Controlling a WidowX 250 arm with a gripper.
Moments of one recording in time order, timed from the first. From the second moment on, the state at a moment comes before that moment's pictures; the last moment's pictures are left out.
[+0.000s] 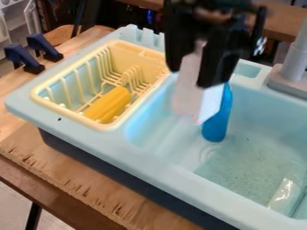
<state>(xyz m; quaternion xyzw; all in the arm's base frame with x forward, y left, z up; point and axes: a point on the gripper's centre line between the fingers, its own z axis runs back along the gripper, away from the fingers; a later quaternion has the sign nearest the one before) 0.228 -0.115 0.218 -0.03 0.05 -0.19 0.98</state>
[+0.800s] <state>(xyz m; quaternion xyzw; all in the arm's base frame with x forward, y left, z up) 0.246 -0.075 0.137 -0.03 0.08 -0.18 0.98</state>
